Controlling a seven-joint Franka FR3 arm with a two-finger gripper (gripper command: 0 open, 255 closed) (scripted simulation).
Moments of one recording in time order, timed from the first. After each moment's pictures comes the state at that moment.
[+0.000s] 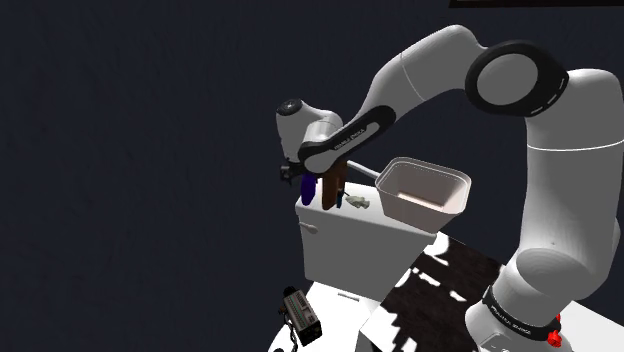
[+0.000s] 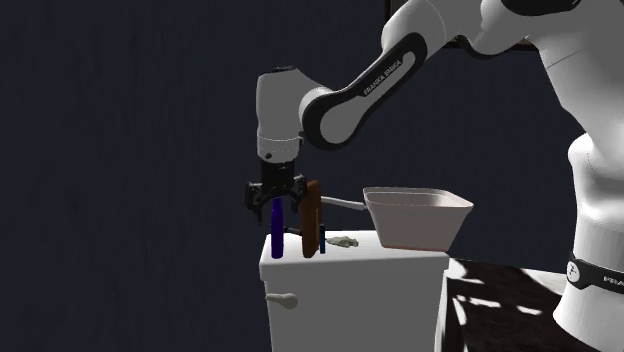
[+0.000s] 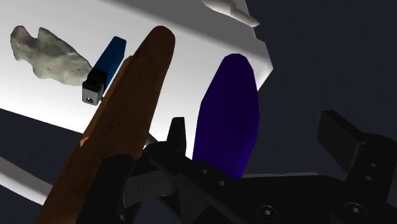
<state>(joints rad) -0.11 0.39 0.32 -1.87 -0.61 2.29 1.28</state>
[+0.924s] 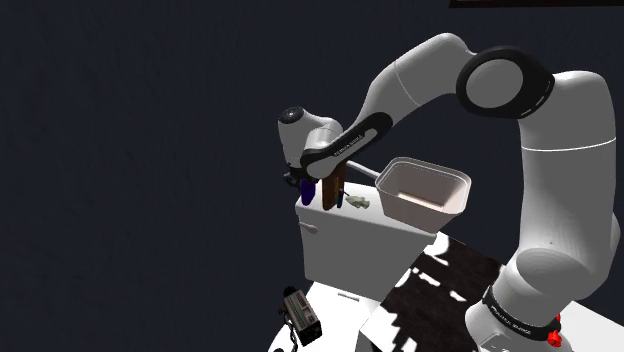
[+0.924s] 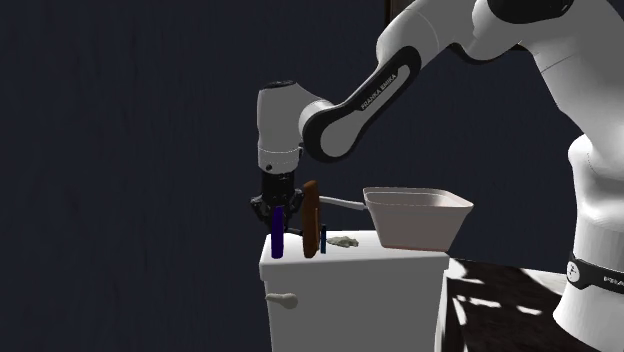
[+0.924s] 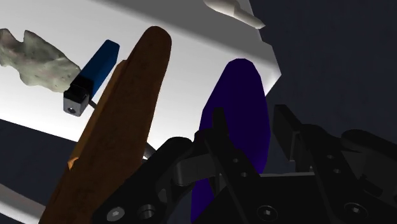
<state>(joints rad) -0.11 0.43 0.30 -1.87 -0.64 2.33 1.29</state>
